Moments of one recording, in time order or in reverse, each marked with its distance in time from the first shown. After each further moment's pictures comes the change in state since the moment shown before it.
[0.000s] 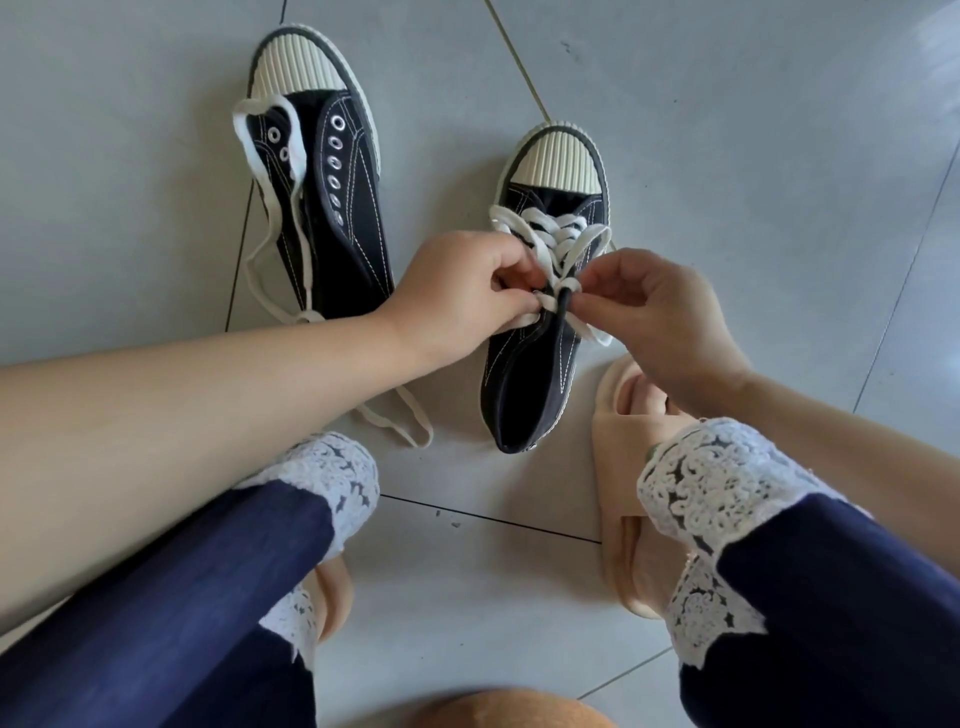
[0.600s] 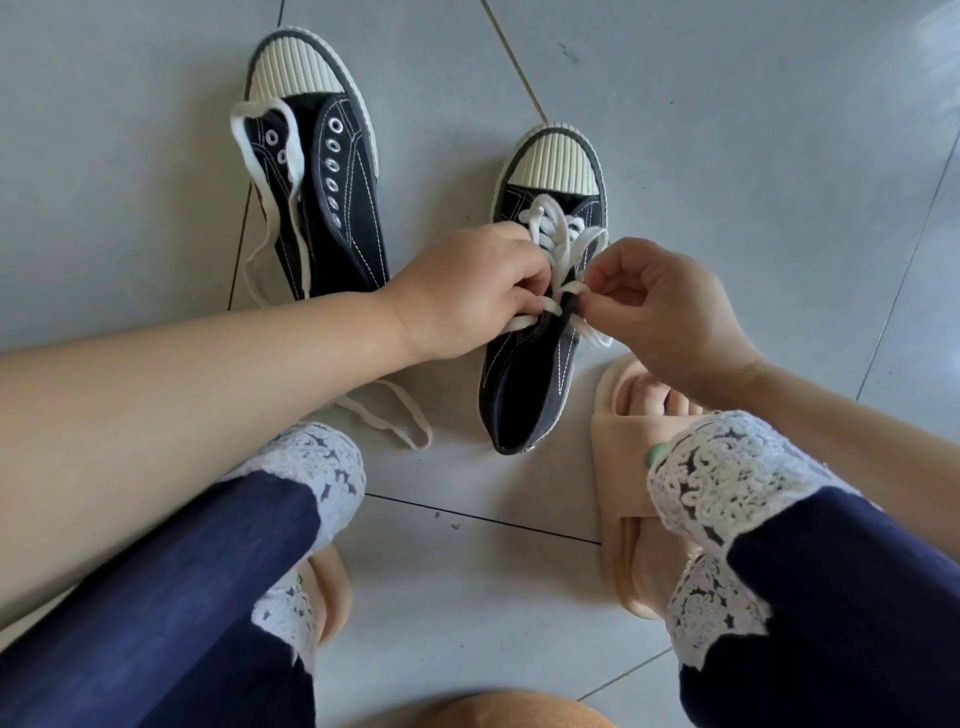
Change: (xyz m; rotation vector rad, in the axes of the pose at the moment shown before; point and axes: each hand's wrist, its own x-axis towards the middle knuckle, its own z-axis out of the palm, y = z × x) left_hand 0.009 0.004 -0.008 0.363 -0.144 0.329; right_hand 0.002 -0.004 -0.007 -0.159 -0.032 -0.058
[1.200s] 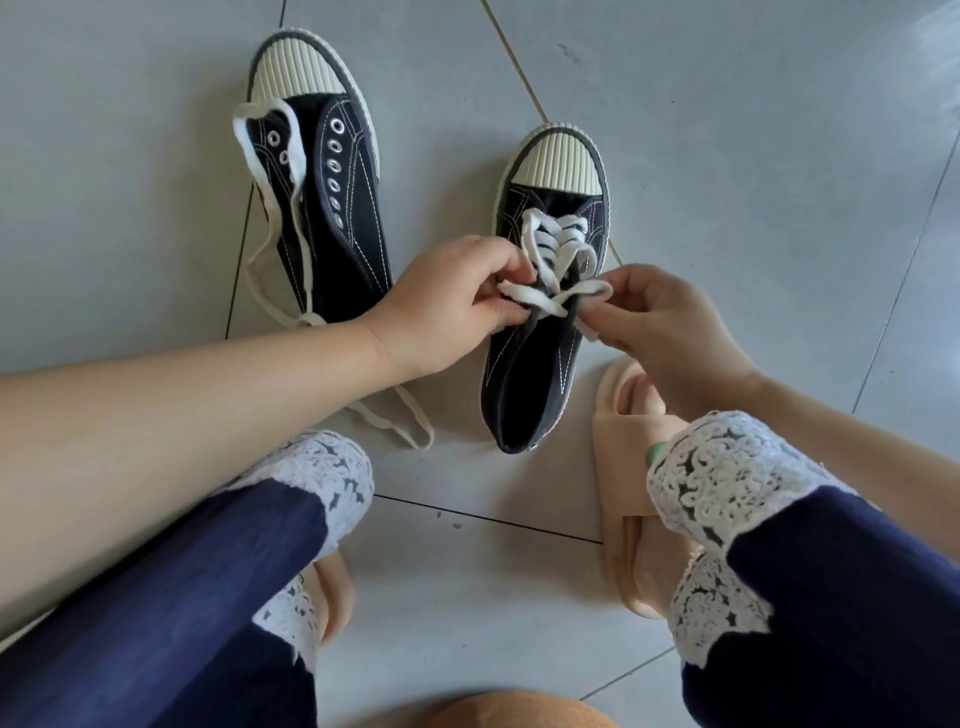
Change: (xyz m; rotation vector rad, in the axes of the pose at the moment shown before) left_hand -0.016 -0.007 0.009 -0.269 0.088 -0.218; right_hand -0.008 0.005 0.005 0.381 -0.057 0.272
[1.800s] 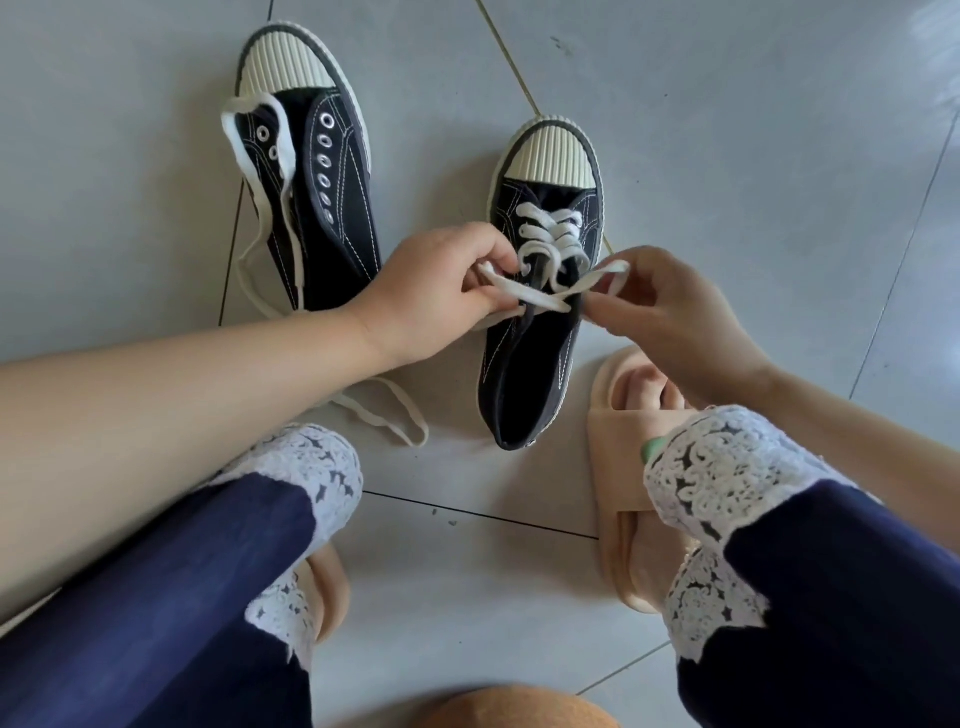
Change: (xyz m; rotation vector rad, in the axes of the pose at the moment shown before) left_hand 0.002 -0.005 -0.005 0.085 0.036 0.059; right_hand 0.000 -0.003 -0.009 -0.304 0.059 -0.063
